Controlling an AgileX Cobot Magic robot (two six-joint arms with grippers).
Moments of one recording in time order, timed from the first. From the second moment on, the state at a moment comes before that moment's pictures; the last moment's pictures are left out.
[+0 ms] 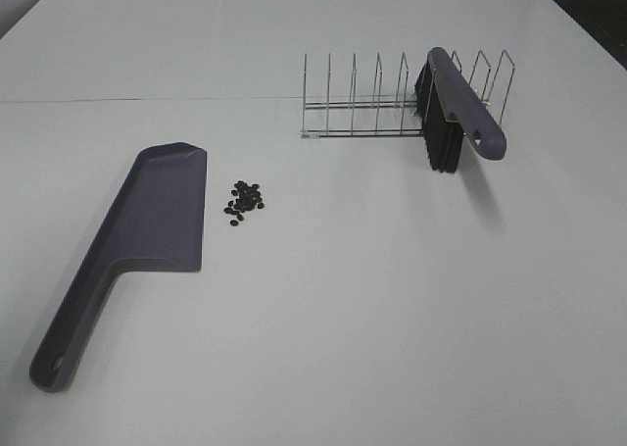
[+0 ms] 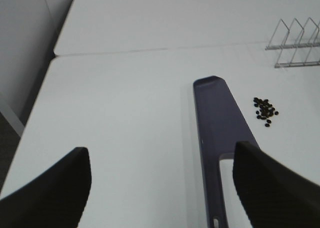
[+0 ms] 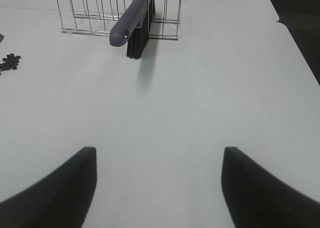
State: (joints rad) left arm -0.07 0.64 -0.74 -0.03 0.81 -0.04; right arm 0.00 0.00 -0.50 0.05 1.06 -0.07
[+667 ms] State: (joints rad) left arm -0.19 1.54 -0.99 -0.26 0.84 0.03; right arm 0.00 0.00 -0.50 0.05 1.06 -0.07
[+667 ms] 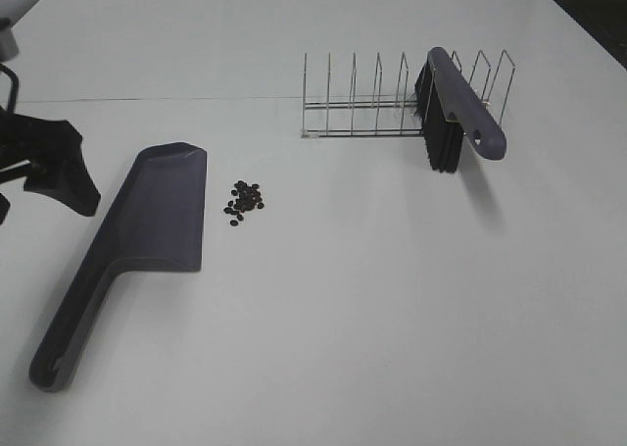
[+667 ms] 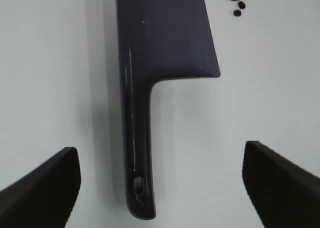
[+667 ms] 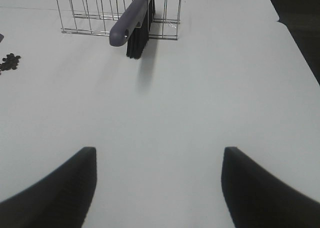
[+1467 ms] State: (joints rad) left arm -0.20 1.81 -0.99 -0.22 0.78 -0.03; right arm 0.00 0.00 -0.50 0.05 1.06 -0.07
